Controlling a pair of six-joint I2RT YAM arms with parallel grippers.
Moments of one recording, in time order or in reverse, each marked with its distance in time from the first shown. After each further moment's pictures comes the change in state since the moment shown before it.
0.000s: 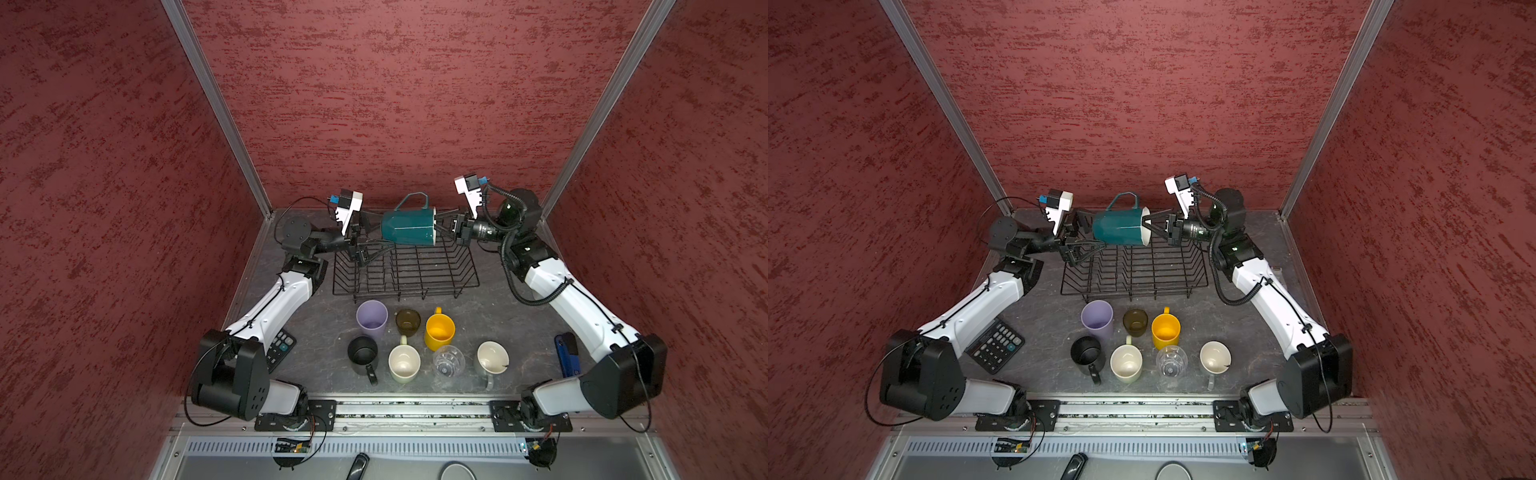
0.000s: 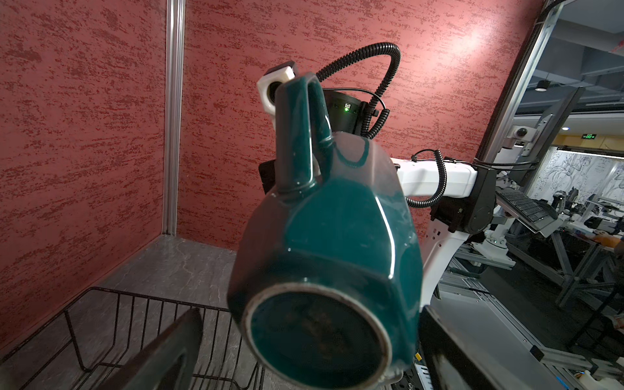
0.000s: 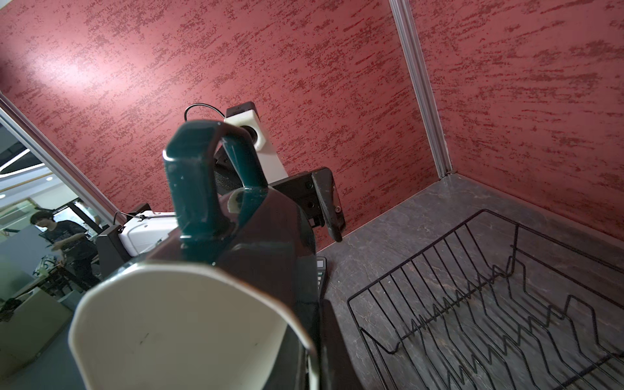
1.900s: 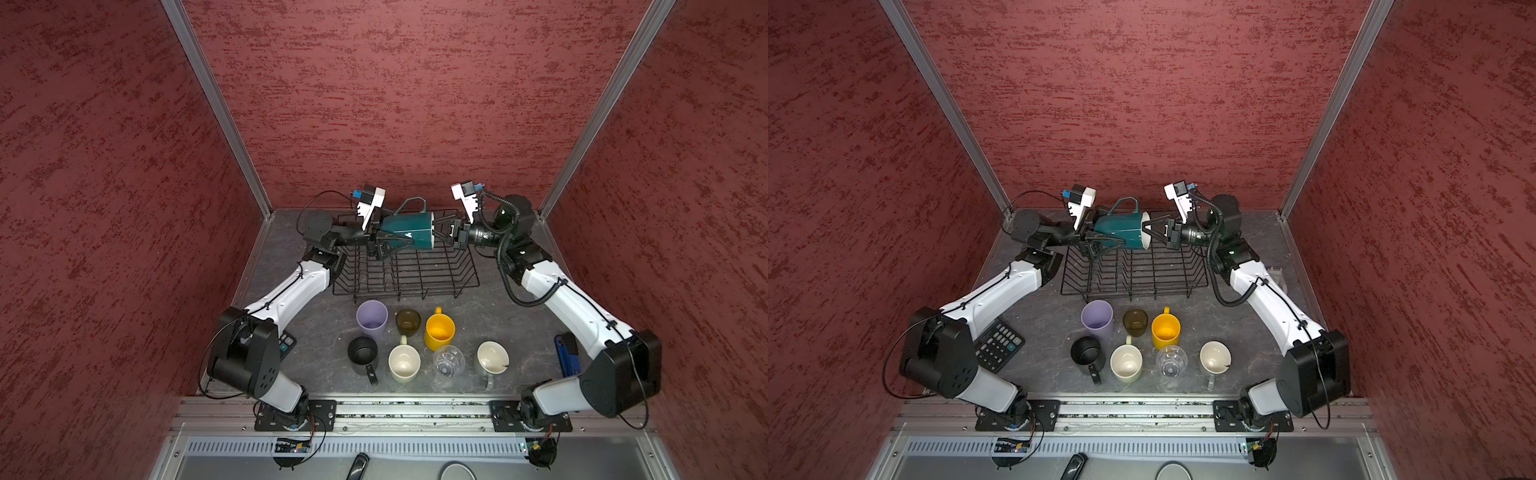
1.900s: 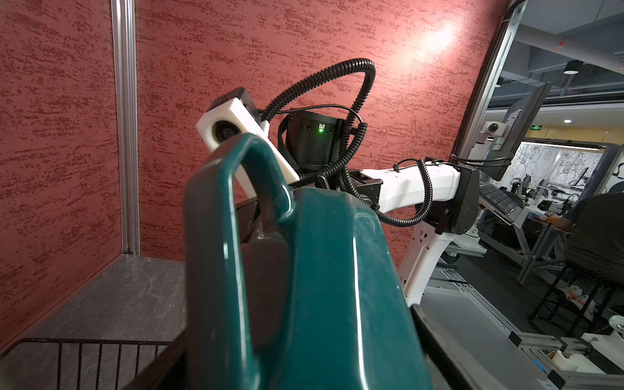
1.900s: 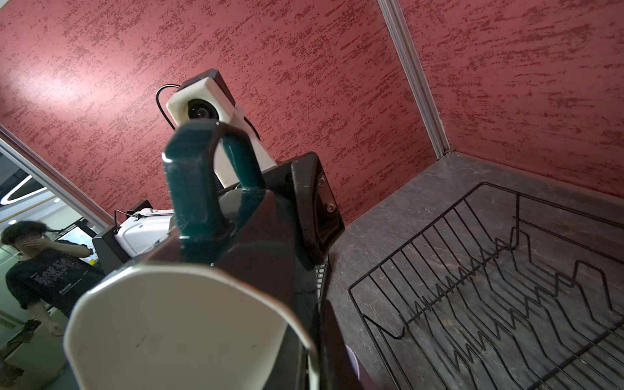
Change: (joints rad) left arm -0.117 0.132 0.121 0.045 -0.009 -0.014; right arm 0.011 0.006 -0.066 0.023 0.018 0.031
